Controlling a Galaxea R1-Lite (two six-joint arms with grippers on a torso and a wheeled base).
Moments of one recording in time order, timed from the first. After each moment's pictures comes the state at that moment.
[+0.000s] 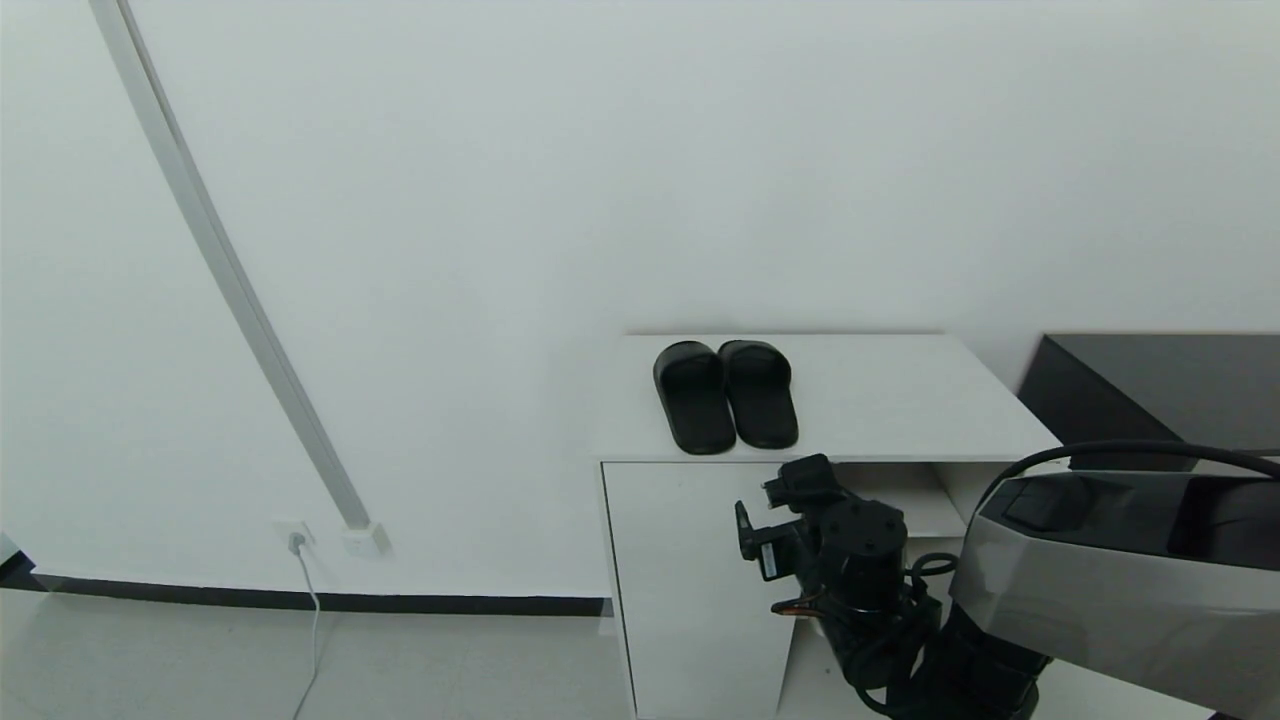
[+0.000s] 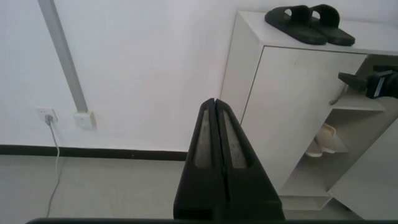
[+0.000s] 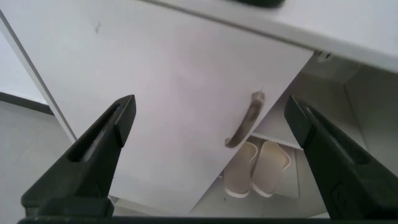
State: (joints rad) left arm 0.00 0.00 0.00 0.00 0.00 -0.09; right arm 0.74 2.32 -0.76 -1.45 -0.57 -0.09
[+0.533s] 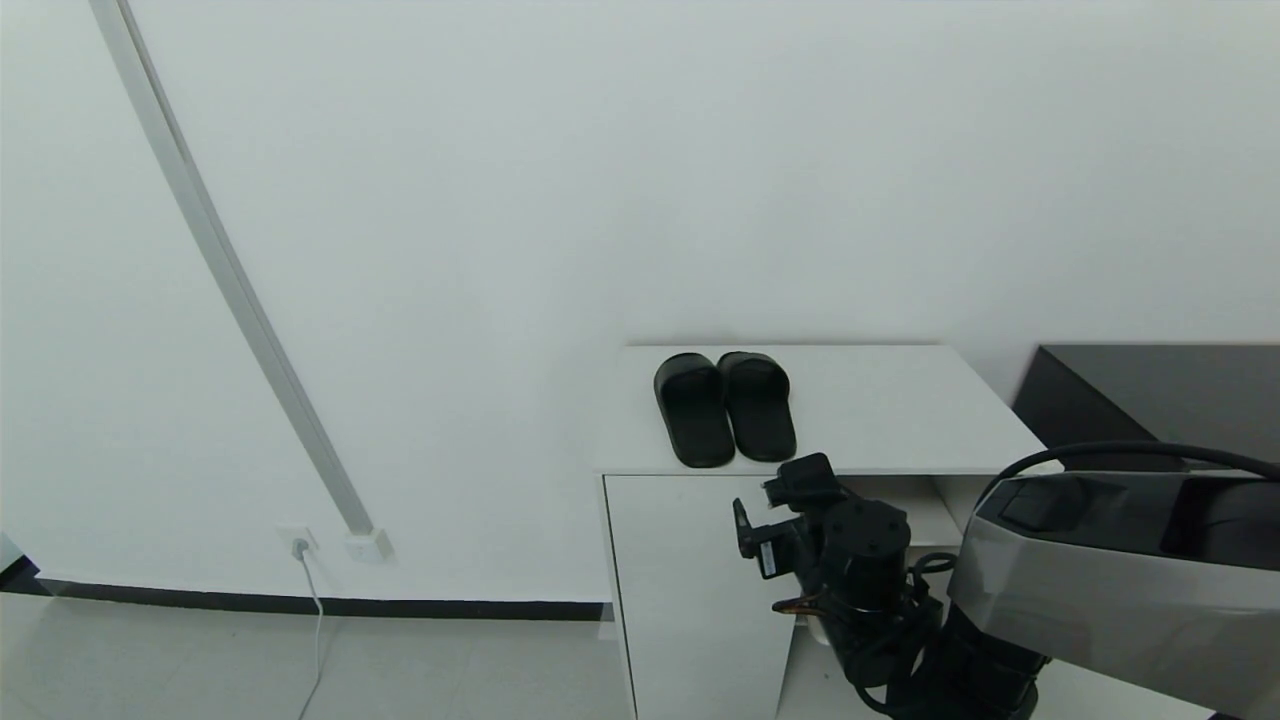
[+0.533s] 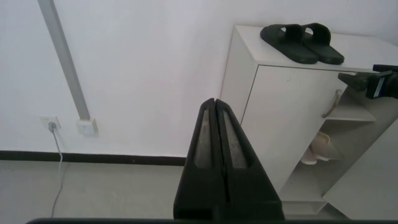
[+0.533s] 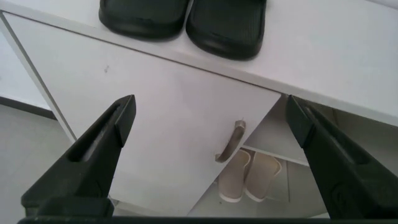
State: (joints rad) left arm 0.00 0.00 0.00 0.00 0.00 -0.09; right arm 0.74 2.32 -0.76 -1.49 -0.55 -0.11
